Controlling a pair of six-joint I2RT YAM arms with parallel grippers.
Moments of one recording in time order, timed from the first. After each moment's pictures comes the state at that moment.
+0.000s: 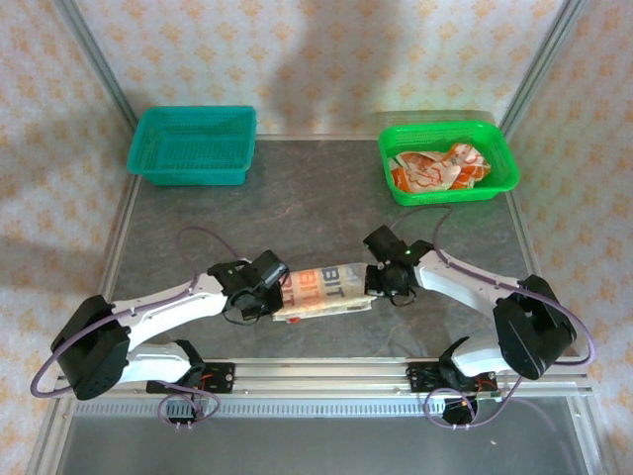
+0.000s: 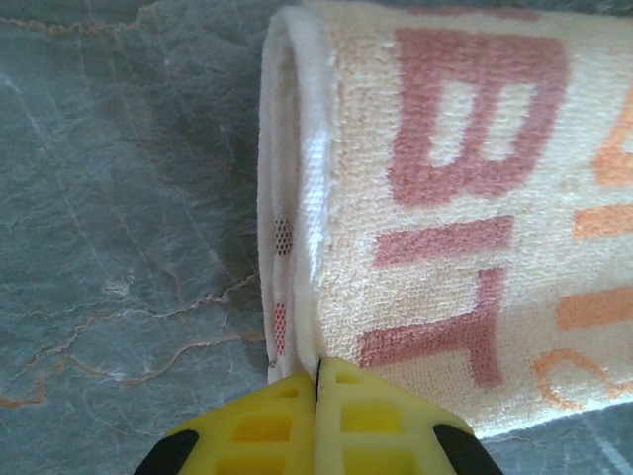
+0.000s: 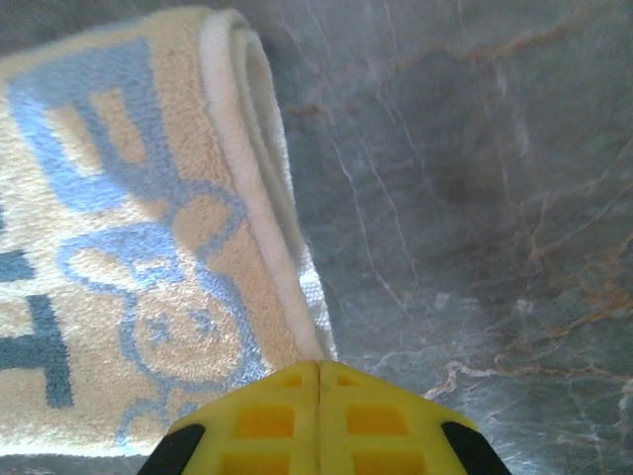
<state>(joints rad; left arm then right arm) -0.77 1.25 0.68 -0.70 -0.01 -1.07 0.64 1.37 0.77 -0.72 -0.09 0.72</state>
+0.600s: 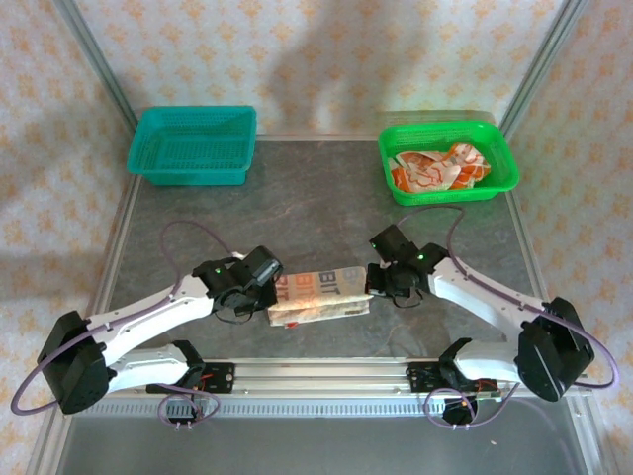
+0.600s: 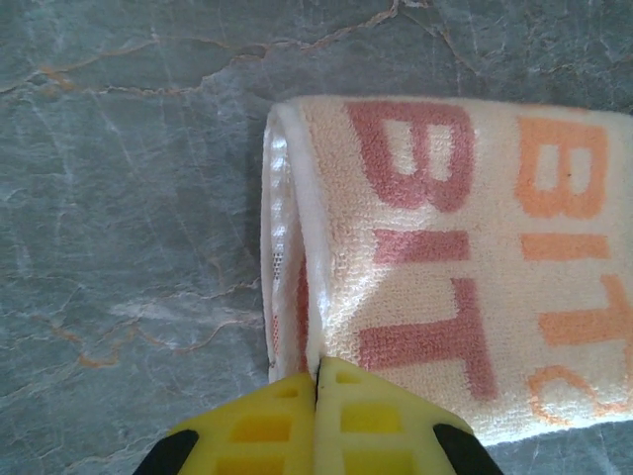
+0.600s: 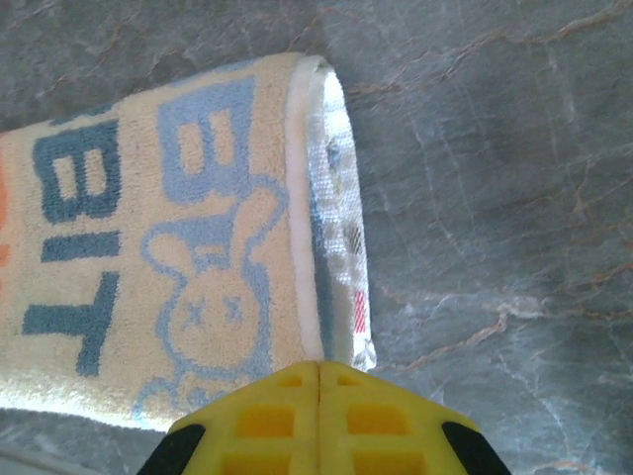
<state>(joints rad) -0.77 1.13 0.75 -0.84 -0.09 -1.06 0.66 1.22 0.78 -0.76 -0.15 0.76</state>
